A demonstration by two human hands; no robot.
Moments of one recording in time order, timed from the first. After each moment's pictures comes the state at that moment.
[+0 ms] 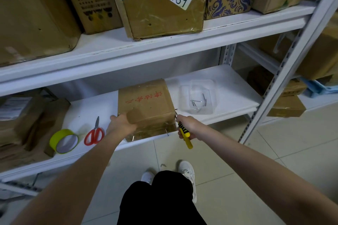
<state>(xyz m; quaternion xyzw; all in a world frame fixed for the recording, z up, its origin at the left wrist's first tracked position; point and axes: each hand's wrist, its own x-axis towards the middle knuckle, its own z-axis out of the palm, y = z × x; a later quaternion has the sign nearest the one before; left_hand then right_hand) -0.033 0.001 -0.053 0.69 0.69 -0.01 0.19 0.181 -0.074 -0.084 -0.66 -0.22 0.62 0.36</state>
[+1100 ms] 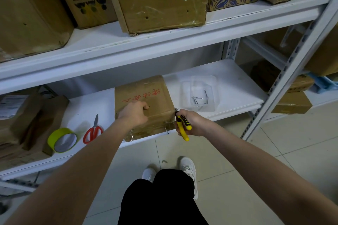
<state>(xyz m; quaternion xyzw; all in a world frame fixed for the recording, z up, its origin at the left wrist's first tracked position) 0.003 0.022 -0.052 0.82 0.56 0.01 0.13 0.197 -0.060 -0.094 -0.58 -0.21 0.69 0.37</state>
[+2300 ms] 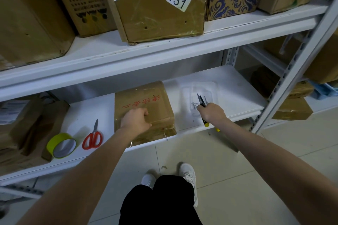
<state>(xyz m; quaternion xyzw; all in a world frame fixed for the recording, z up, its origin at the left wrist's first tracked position) 0.013 0.015 -0.052 0.81 0.58 0.02 0.11 0.262 -0.051 -0.082 -0.84 -0.38 0.31 0.24</state>
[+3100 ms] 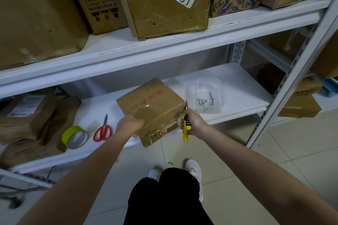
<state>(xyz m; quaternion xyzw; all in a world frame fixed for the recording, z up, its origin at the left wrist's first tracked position) -0.027 -0.006 -0.041 0.64 0.71 0.03 0.30 0.180 -0.060 -0.099 -0.62 -0.14 0.61 0.47</state>
